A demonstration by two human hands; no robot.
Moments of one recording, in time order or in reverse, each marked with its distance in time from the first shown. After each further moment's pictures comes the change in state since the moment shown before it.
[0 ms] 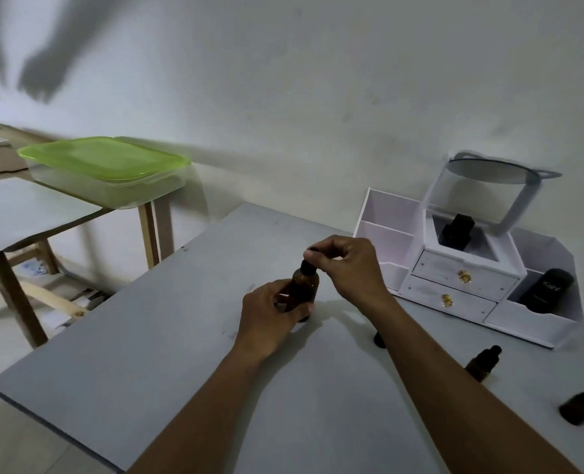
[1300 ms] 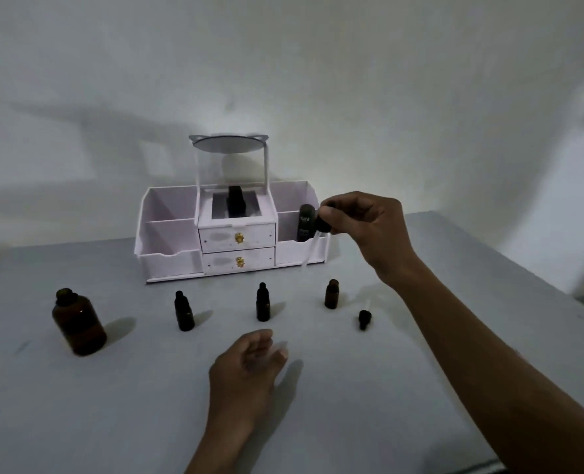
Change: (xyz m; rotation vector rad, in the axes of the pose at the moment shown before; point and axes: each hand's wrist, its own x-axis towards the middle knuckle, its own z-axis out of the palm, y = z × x) left_hand -0.163 0.110 0.156 -0.341 -0.404 -0.057; right_hand -0.162 0.006 -0.295 0.136 0.510 -0.026
